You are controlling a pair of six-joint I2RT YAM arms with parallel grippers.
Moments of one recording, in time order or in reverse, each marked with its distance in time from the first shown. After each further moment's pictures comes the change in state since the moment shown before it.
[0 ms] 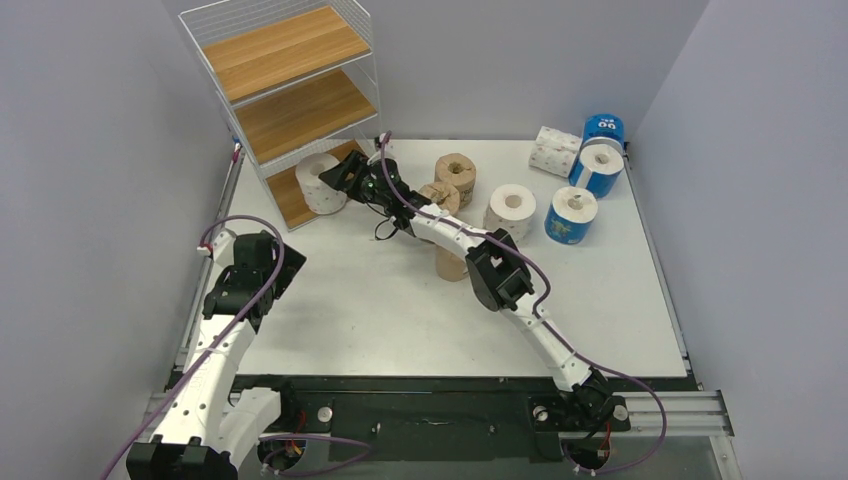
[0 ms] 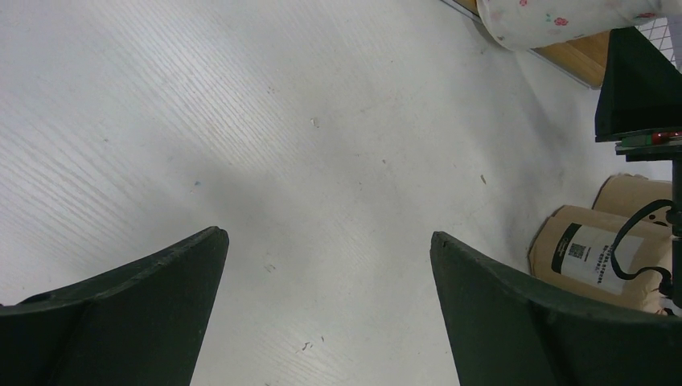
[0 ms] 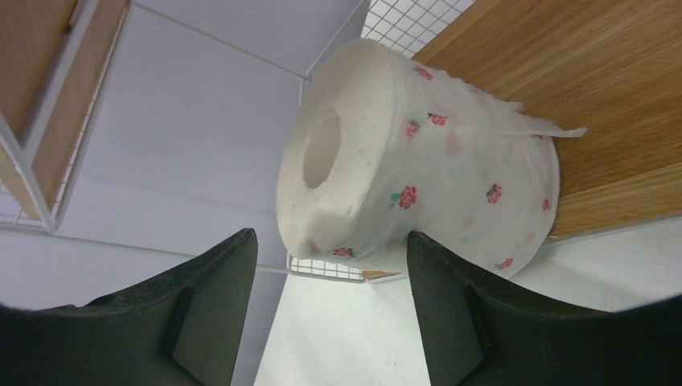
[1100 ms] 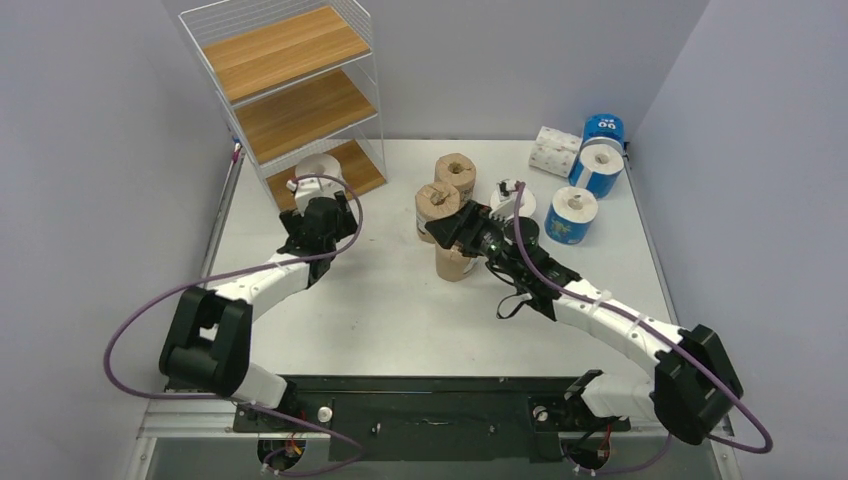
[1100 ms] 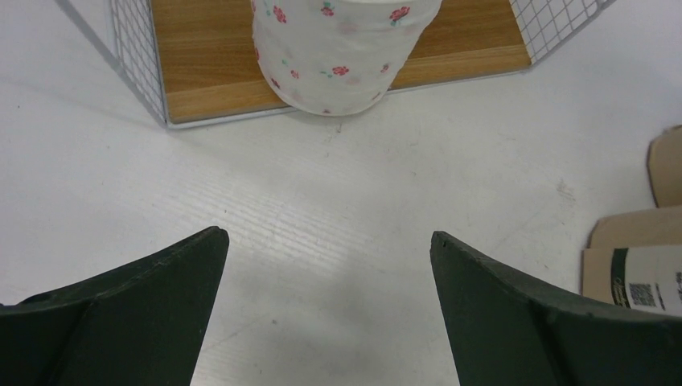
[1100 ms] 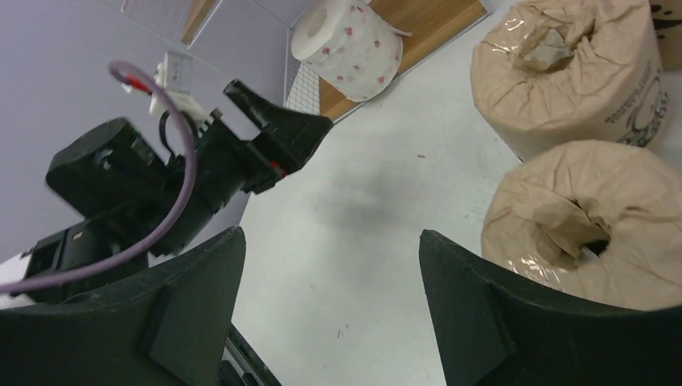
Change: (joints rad) left arm -0.279 0.554 0.049 0.789 -0.211 0.466; right arm -0.098 -1.402 -1.547 0.120 0.064 -0.186
